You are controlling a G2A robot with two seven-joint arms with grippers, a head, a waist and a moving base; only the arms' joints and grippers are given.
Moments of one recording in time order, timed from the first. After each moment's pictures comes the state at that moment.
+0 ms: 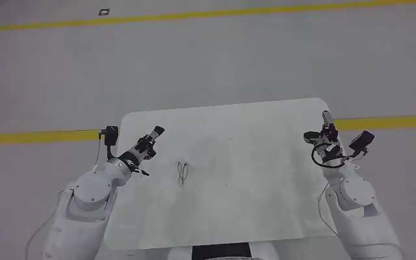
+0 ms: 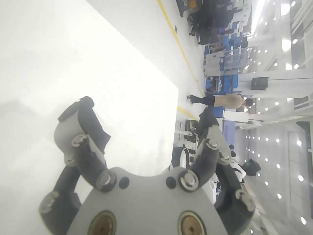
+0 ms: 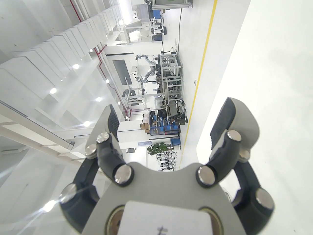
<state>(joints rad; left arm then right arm) 1.67 -1.09 -1.57 -2.00 0.04 0.34 -0.54 -1.73 -1.15 1.60 -1.80 0.42 0.00 0.00</state>
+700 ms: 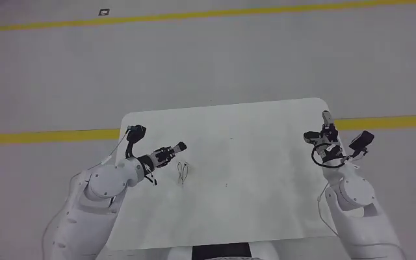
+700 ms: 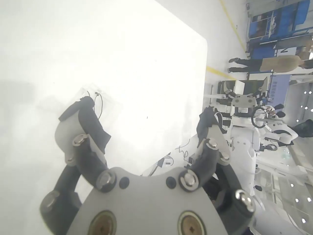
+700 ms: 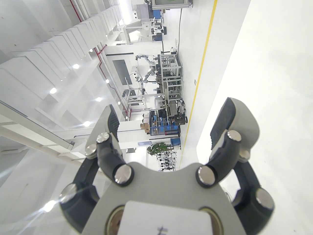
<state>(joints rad) 1.57 -1.07 -1.45 -1.99 0.29 0.34 -0.85 -1.73 -1.15 1.60 -1.80 0.42 0.00 0.00</state>
